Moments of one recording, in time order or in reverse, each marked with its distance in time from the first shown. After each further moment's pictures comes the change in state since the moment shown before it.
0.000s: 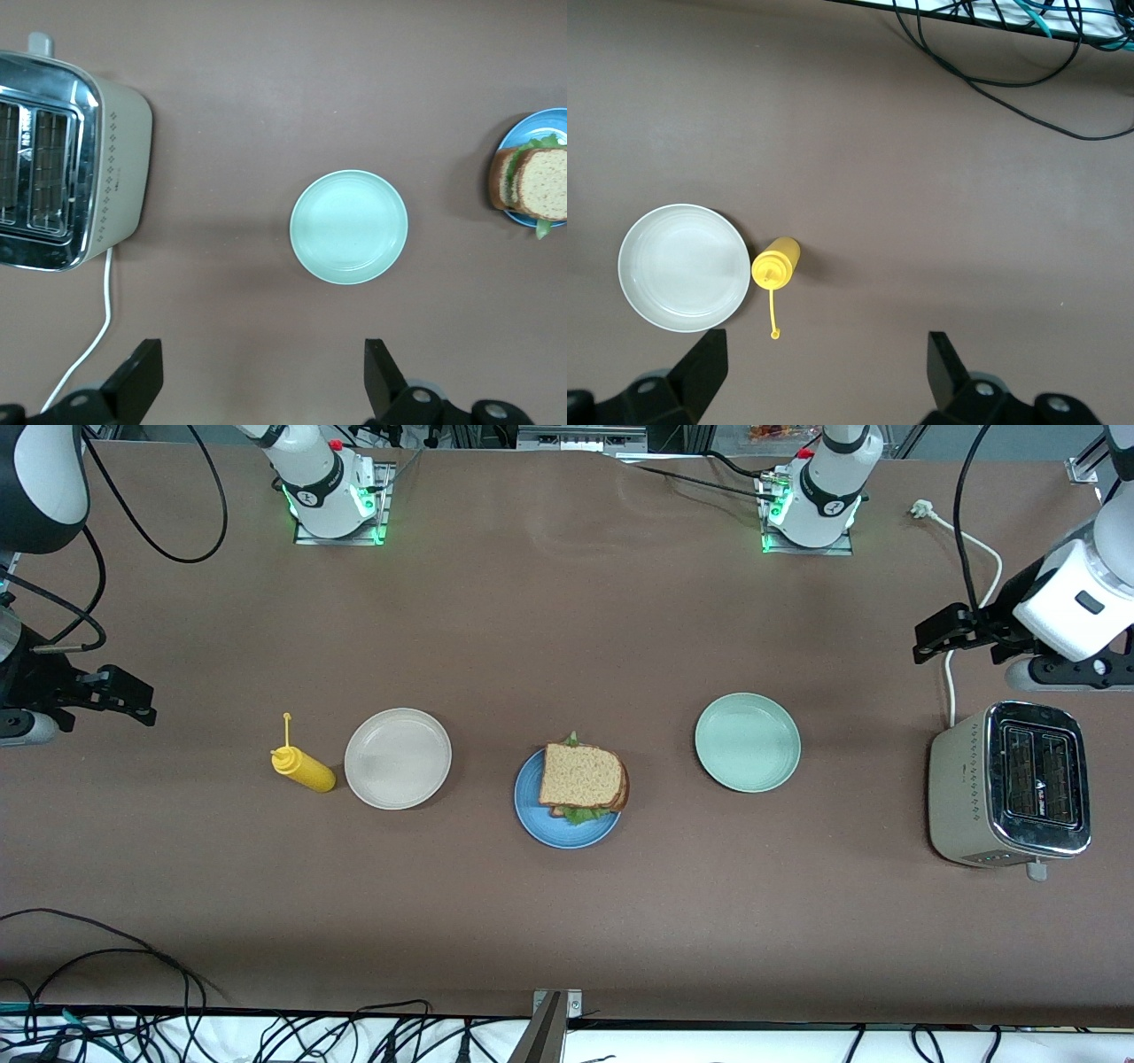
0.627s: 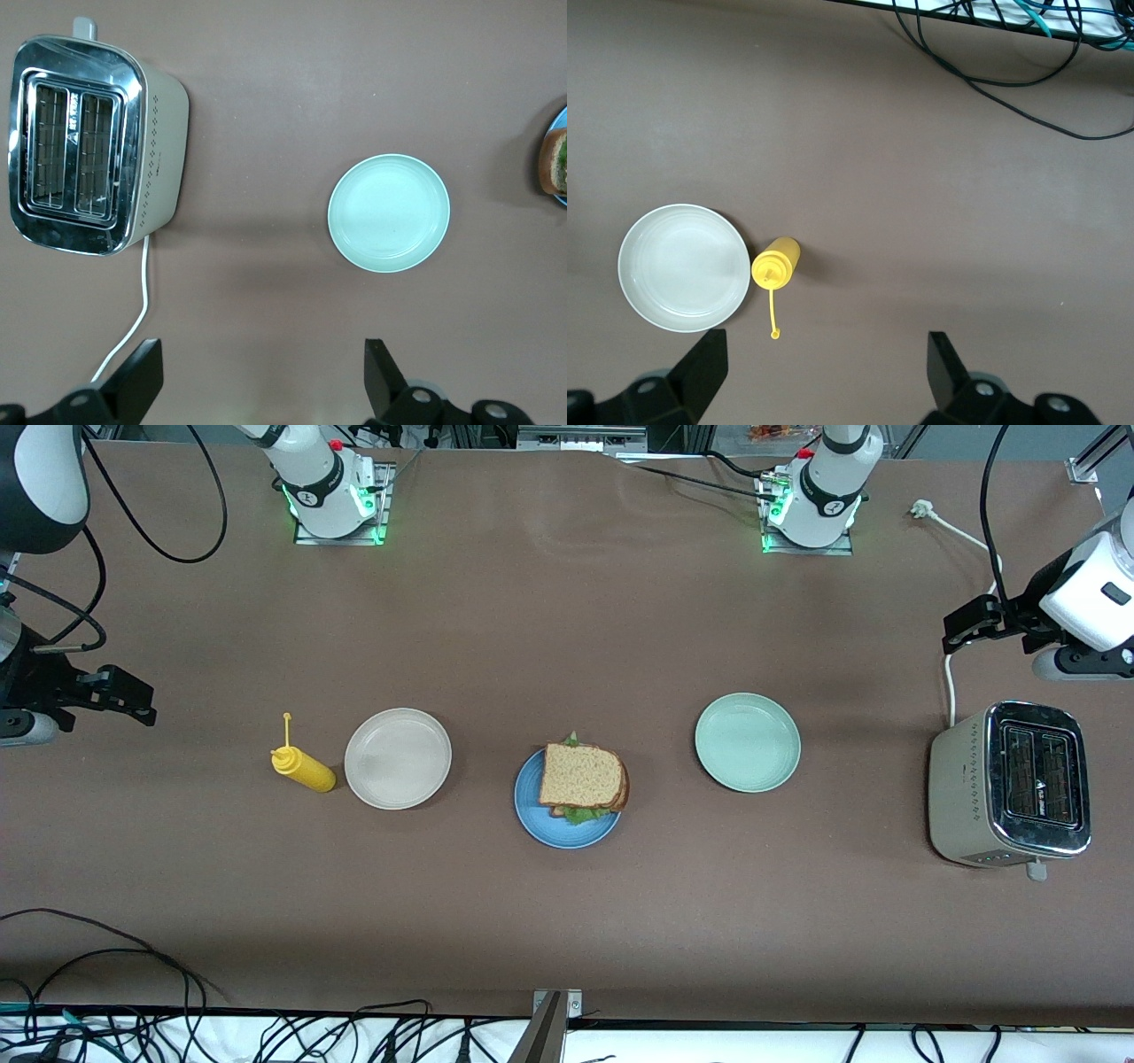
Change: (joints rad) left arm 0.008 -0.062 0.031 -0.092 0.054 0.013 0.053; right arm 0.000 0.000 0.000 0.000 0.000 0.000 0.001
